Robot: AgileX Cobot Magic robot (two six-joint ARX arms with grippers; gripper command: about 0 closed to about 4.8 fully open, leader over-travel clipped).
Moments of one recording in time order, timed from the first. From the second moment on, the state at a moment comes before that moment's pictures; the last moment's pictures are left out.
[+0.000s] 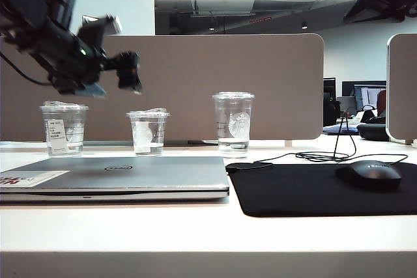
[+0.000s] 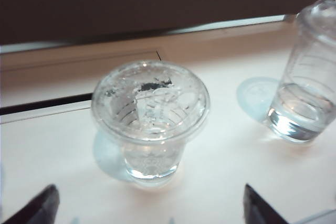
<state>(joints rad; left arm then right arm) -0.21 1.79 1.11 0.39 0.13 0.01 0.01 1.35 0.93 0.29 -0.32 0.09</state>
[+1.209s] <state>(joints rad) -0.24 2.32 1.67 0.29 0.03 -0.09 0.01 1.40 0.99 0.27 -0.31 -0.01</state>
